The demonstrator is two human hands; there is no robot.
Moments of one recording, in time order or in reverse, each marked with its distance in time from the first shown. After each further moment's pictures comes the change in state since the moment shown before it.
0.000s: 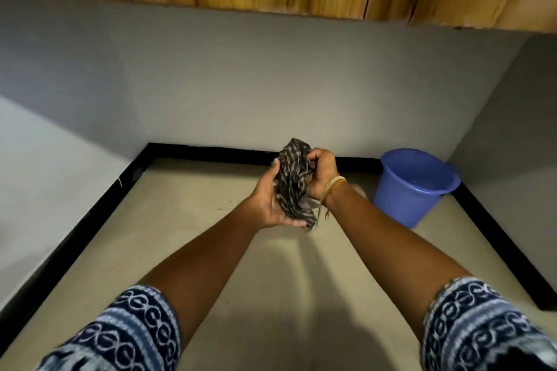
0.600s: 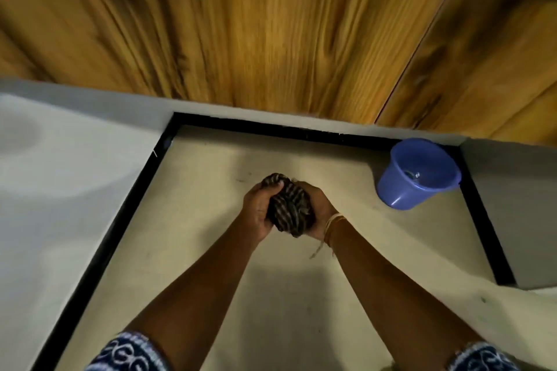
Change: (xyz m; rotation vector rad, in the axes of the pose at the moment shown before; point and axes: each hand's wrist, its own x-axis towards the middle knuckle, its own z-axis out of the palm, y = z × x) left_hand -0.100 0.045 0.019 -0.183 0.265 0.264; right_hand -0.096 -0.013 0.061 -0.146 -0.040 0.469
